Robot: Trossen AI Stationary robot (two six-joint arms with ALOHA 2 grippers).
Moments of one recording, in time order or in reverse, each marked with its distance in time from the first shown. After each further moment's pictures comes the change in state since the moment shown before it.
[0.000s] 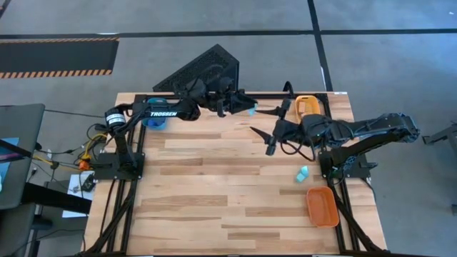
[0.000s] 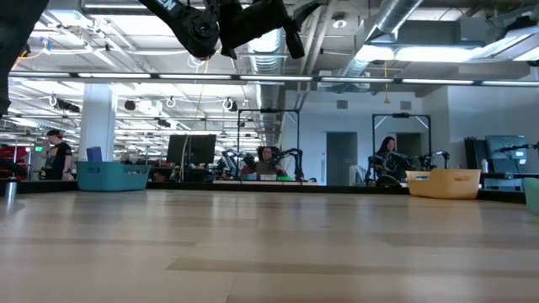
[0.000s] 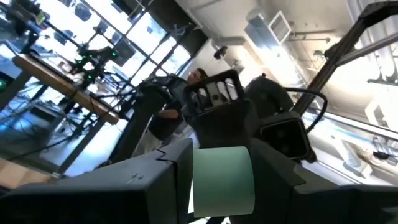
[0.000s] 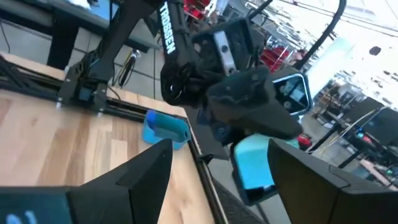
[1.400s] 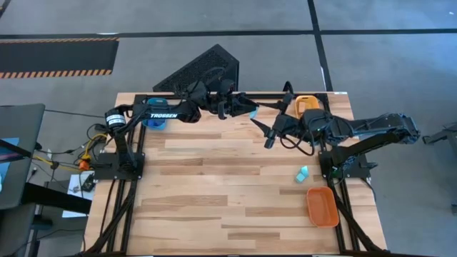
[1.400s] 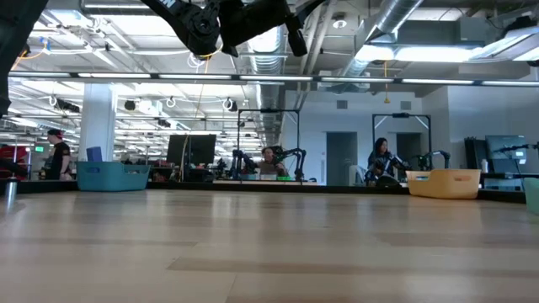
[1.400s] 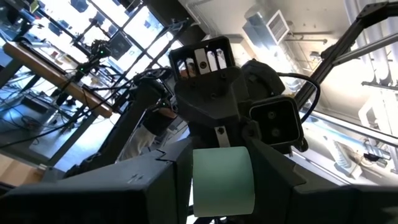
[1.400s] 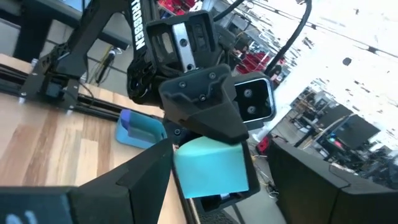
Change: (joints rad) left arm -0.030 -0.002 0.000 -0.008 -0.010 -0.026; right arm -0.064 0.000 0.000 0.046 -0.004 -0.091
